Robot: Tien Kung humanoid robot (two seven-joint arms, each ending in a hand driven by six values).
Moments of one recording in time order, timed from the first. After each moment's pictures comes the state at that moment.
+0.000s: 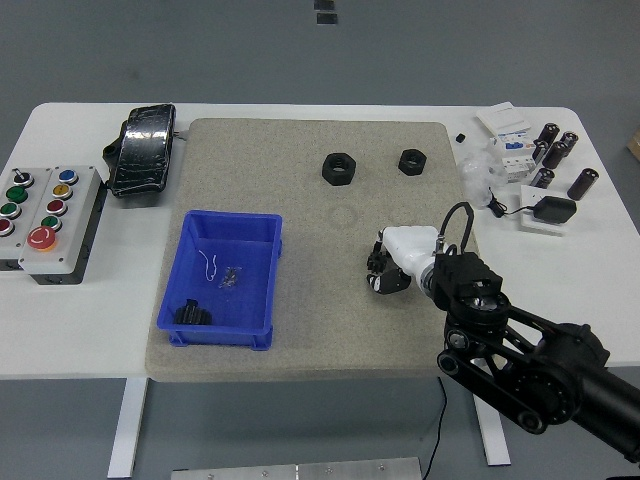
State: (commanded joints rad) left arm -0.06 0.09 -1.98 -0.18 2.27 -0.09 0.24; right arm 0.48 -0.22 0.69 1.37 -2.09 0.16 -0.65
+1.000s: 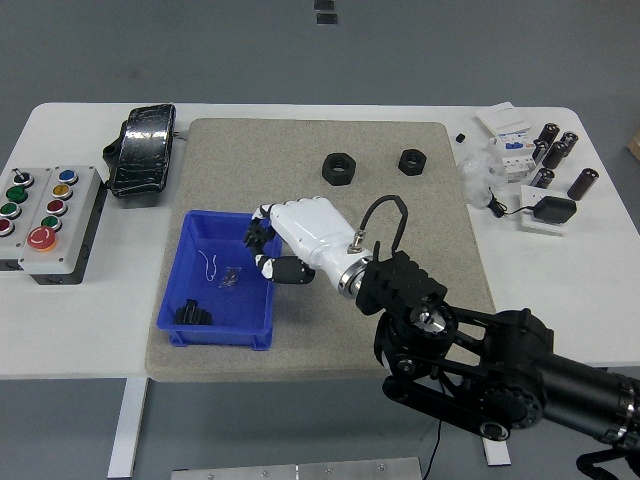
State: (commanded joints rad) left arm -0.06 0.09 -1.91 -0.18 2.21 -0.09 0.22; right arm 0.66 -0.13 0.43 1.50 -2.03 -0.11 -0.48
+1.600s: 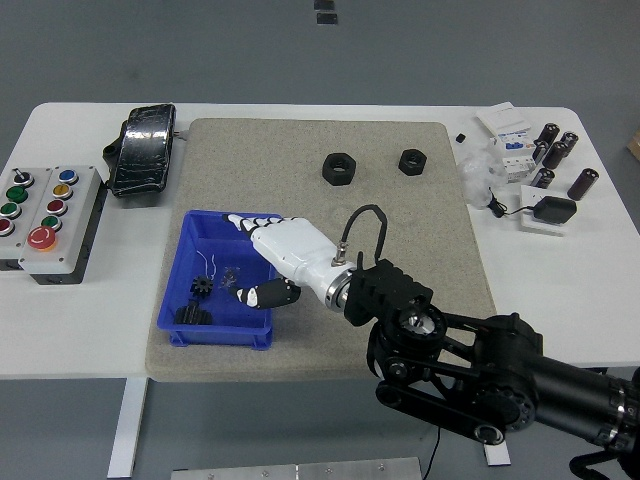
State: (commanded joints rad) left arm -0.06 0.09 -1.93 -0.18 2.23 -0.09 0.22; right arm 0.63 -0.12 0.47 1.49 -1.98 -0.11 -0.45
